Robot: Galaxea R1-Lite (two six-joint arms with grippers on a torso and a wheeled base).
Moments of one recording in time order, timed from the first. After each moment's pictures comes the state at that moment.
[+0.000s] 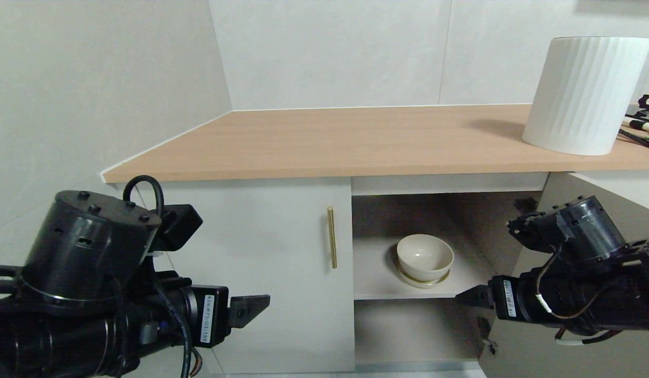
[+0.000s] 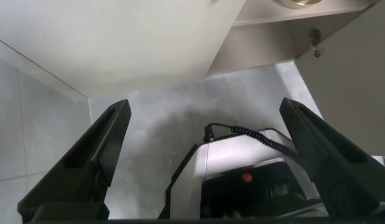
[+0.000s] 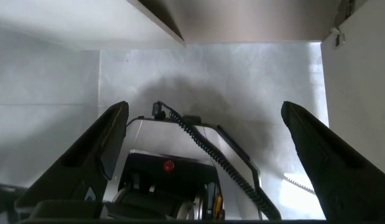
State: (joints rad) left arm -0.66 1.36 -0.79 0.15 0.25 -0.44; right arm 0.51 1.56 -0.77 0.06 -0.05 0.51
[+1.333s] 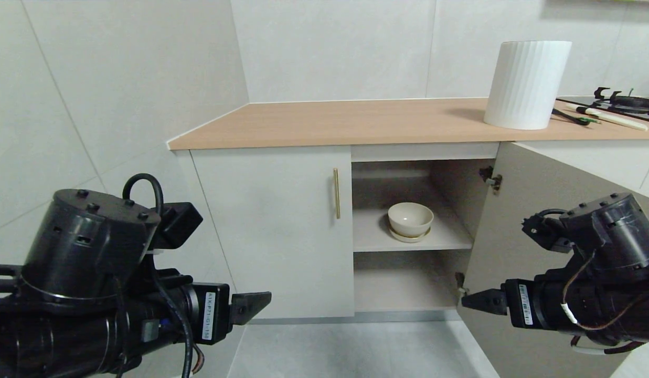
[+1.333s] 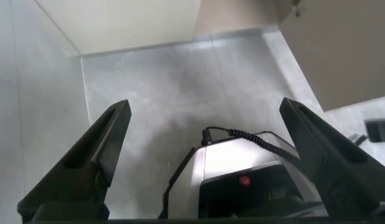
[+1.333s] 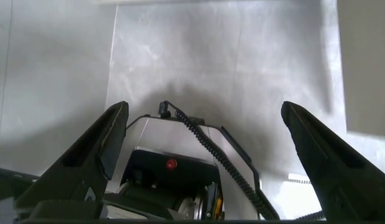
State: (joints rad) left arm -0.66 1.37 -0.78 0.14 0.25 -0.44; right arm 0.54 1.47 -0.75 0.08 -0.06 0.50
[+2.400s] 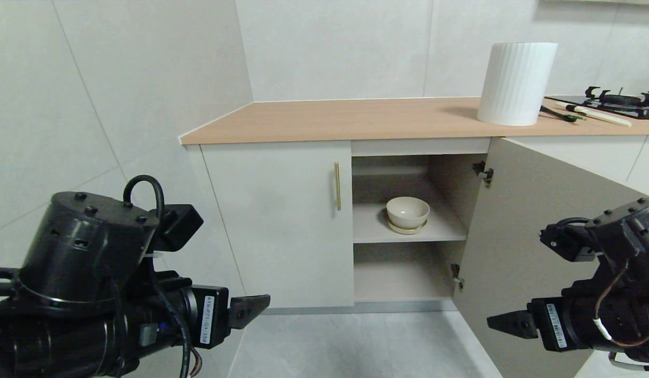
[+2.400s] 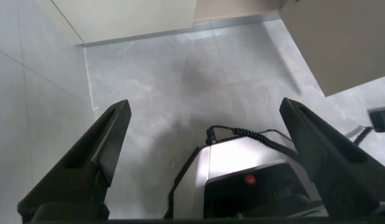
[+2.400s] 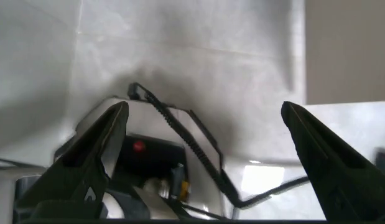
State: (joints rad) left arm -0.66 1.36 -0.78 0.14 0.25 -0.41; right arm 0.54 1.39 -0.76 0.25 -0.12 0.38
